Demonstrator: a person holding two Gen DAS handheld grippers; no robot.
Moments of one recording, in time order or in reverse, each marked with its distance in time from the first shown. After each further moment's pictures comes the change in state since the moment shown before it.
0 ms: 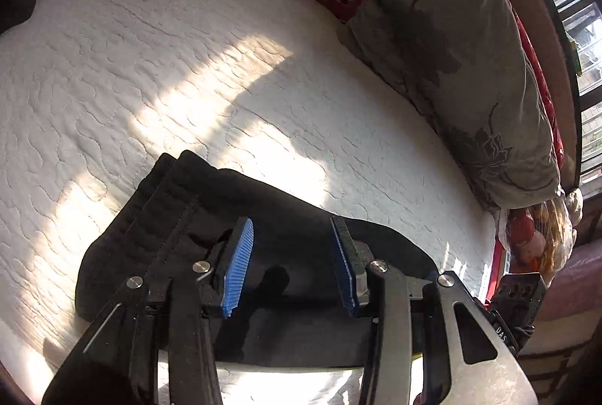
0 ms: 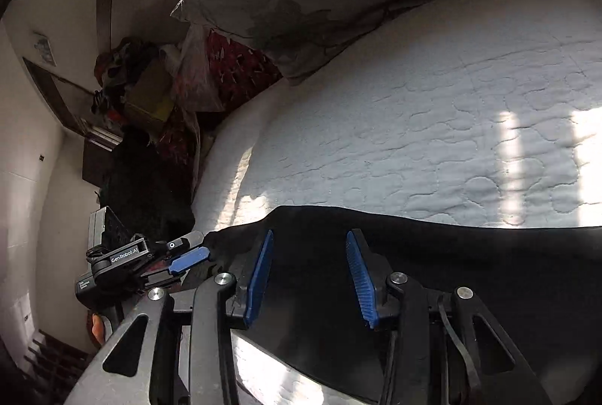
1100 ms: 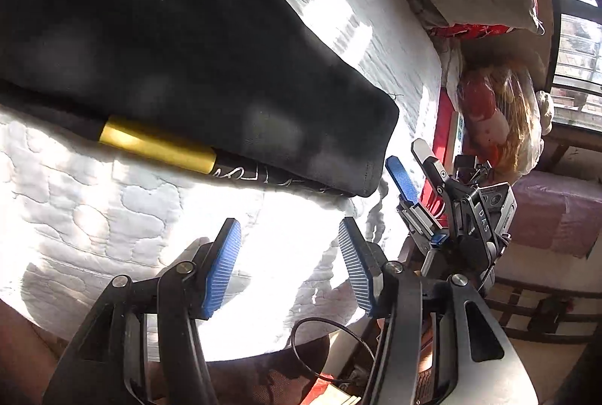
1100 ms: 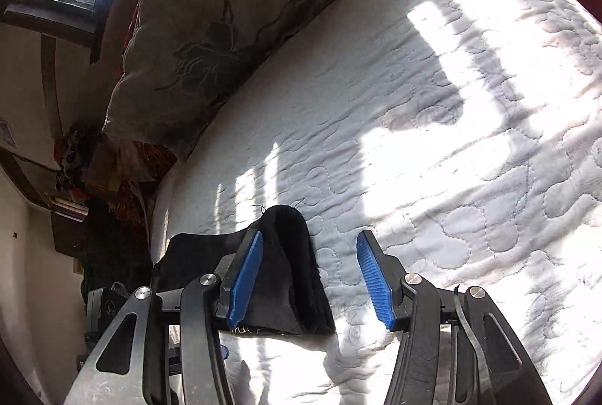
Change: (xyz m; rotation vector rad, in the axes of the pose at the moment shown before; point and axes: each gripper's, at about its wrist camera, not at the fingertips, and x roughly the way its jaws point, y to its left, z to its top) left arm 0.108 -0.243 -0.249 -0.011 0.497 -0.213; right arm -0.233 -0.194 -0.013 0.239 -0.121 -0.183
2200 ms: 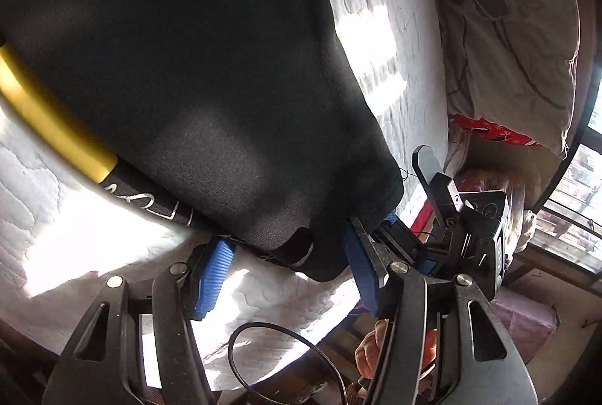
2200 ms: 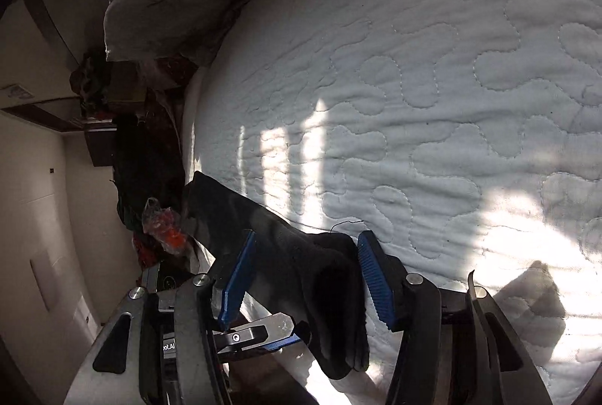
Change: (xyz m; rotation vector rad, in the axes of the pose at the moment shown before) left arm 0.033 0.006 0.006 -0.373 -0.140 -0.122; right arm 0.095 0.017 0.065 -0.056 0.515 0.176
